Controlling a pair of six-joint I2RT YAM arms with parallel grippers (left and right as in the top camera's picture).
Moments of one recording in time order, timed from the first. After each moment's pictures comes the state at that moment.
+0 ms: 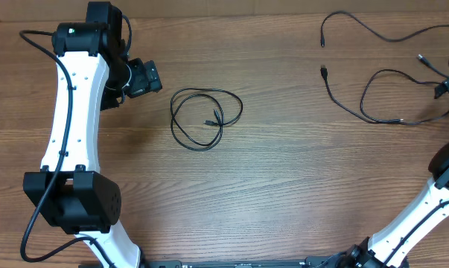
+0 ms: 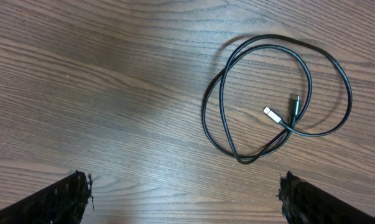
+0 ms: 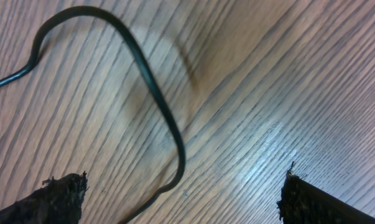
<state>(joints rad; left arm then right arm) -0.01 1.92 1.98 -1.46 0.07 -0.37 -0.65 2.37 2.23 -1.30 0.04 0.36</state>
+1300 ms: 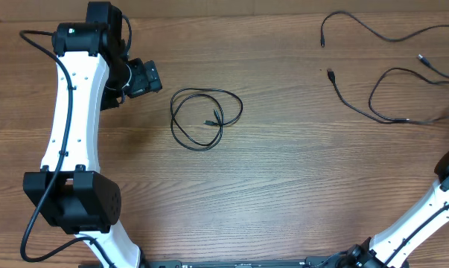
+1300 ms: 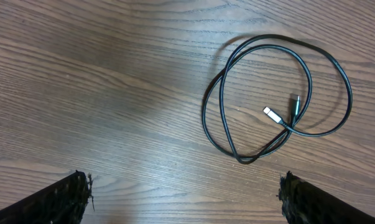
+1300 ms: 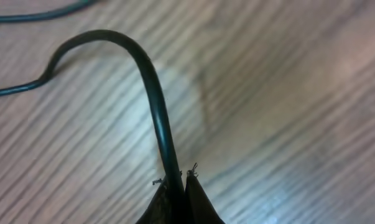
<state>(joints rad) -0.01 1.92 1.98 -1.46 0.07 -0.37 -0.71 2.38 2.10 -0.97 0.01 0.11</state>
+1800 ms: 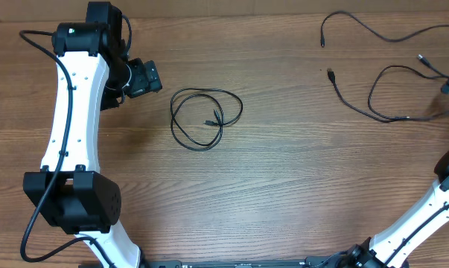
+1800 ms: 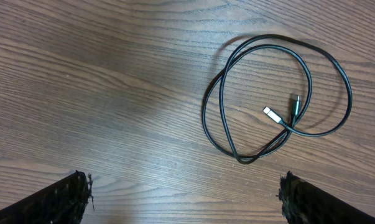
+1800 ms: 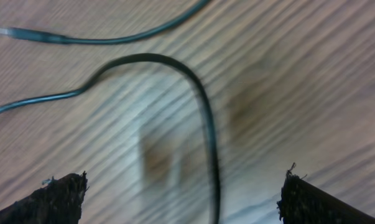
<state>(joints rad) -0.01 1.92 1.98 -1.46 0.07 -0.37 -0.71 2.38 2.10 -0.89 -0.12 0.02</state>
